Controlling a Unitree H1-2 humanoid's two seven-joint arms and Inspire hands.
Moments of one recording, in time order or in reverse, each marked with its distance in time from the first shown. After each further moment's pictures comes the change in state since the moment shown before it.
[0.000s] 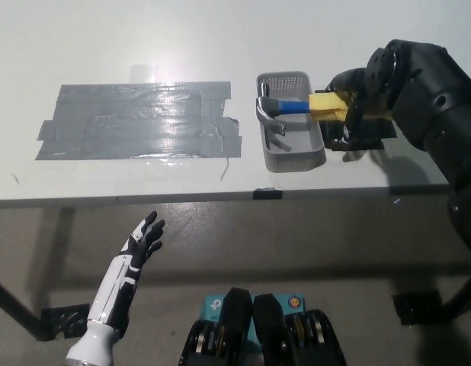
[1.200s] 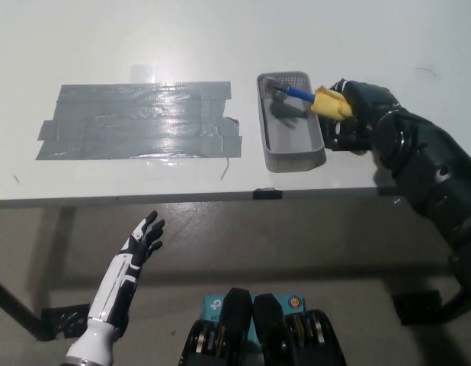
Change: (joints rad) left_arm -0.011 0.007 0.000 0.009 -0.001 0.009 -0.001; right_arm 0.208 0.004 -0.177 -0.017 0.018 -0.214 -0.645
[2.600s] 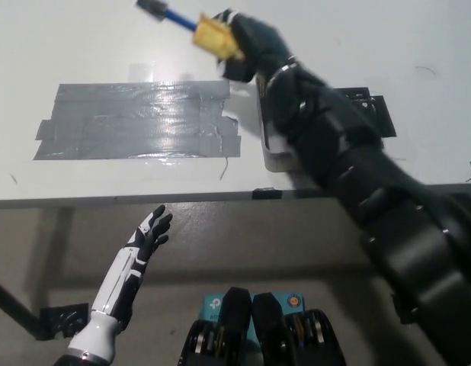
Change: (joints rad) left_arm -0.023 0.014 -0.018 -0.010 -0.002 0.012 -0.023; right_arm -0.182 0.267 -0.095 0.035 0.030 -0.059 -0.121
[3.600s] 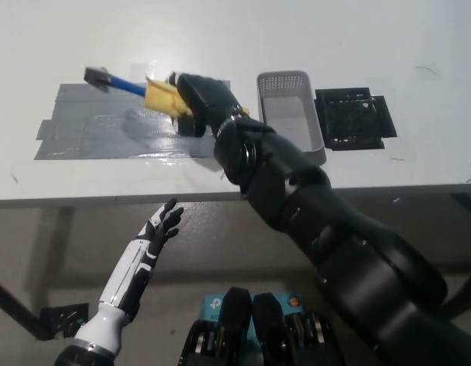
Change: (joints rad) left_arm -0.031 0.008 -0.026 -0.019 0.010 0.023 -0.013; right_arm 0.054 0.120 0.091 0.057 -0.026 0.031 -0.016
